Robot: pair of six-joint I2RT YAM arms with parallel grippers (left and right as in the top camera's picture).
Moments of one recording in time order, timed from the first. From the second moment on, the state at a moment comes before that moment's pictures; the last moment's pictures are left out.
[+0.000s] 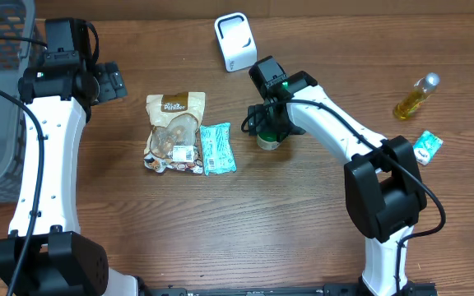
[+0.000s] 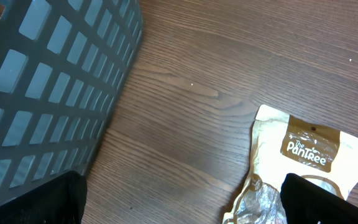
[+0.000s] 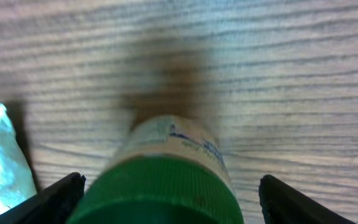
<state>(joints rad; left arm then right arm) 0.08 1.68 1.63 -0.98 -0.26 -0.25 0.49 2.09 1.64 -0.94 0.06 0.44</state>
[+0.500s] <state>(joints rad) 0.08 1.68 1.63 -0.98 -0.26 -0.25 0.49 2.09 1.64 -0.91 0.05 0.39</state>
